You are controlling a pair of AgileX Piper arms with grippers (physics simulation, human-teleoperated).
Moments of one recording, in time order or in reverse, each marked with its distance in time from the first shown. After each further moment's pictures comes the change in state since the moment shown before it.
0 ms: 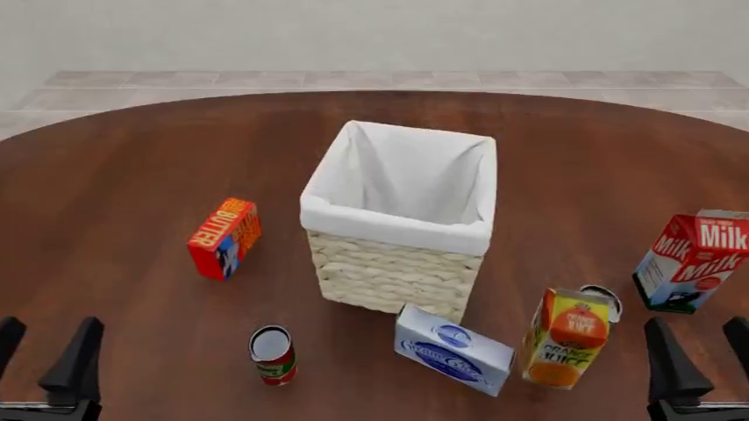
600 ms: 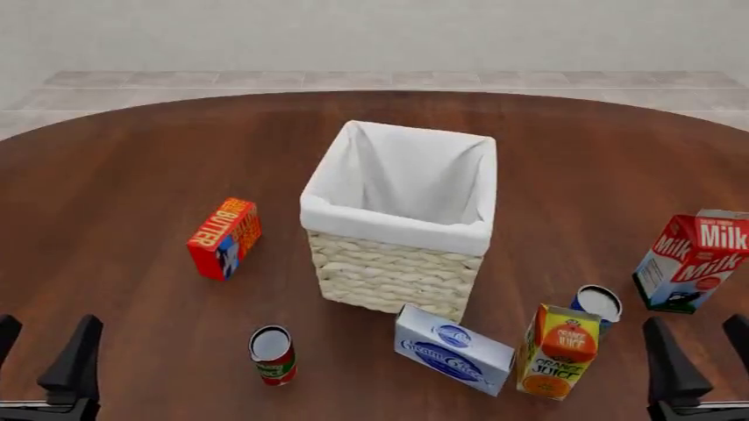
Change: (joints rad) left arm 0.003 0.003 -0.005 -0.008 0.007; right arm 0.018 -0.001 -0.016 0.018 -0.022
